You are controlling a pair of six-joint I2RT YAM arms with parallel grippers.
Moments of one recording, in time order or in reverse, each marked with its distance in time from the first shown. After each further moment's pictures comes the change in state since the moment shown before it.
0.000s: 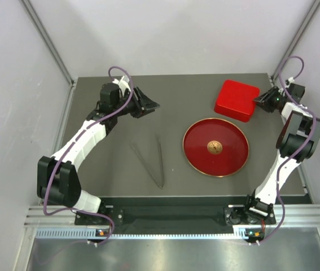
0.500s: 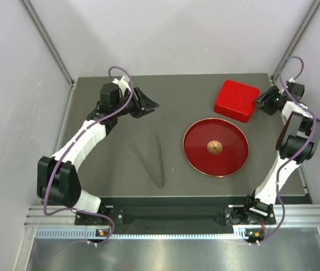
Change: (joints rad) left arm 0.000 0.000 0.000 0.000 -0.003 0.013; right arm 0.010 -0.027 0.001 -0.072 0.089 -0.007
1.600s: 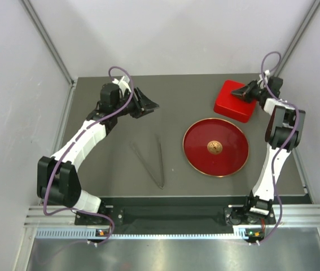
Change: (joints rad) left arm 0.000 0.000 0.000 -0.015 -0.014 0.024; right arm 0.141 0.202 0.175 0.283 -0.390 0.270
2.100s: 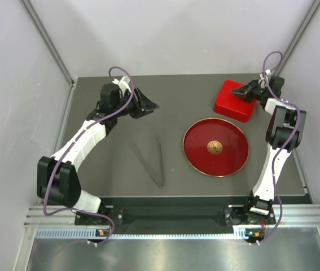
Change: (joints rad) left arm 0.000 0.000 0.000 -0.005 -0.001 0.014; right arm -0.007 0.043 -0.005 0.071 -0.082 0.076
